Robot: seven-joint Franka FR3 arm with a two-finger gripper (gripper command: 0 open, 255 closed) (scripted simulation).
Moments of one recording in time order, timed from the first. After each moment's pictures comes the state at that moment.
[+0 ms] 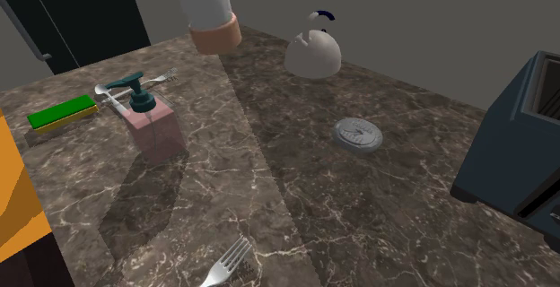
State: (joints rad) arm 0.13 -0.10 0.03 -1.62 0.00 1.58 0.21
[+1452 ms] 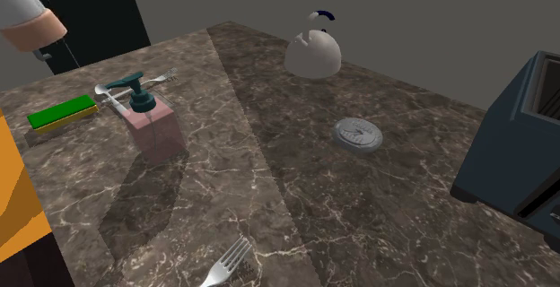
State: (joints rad) arm 0.32 -0.35 0.34 -1.85 0.08 1.57 0.70
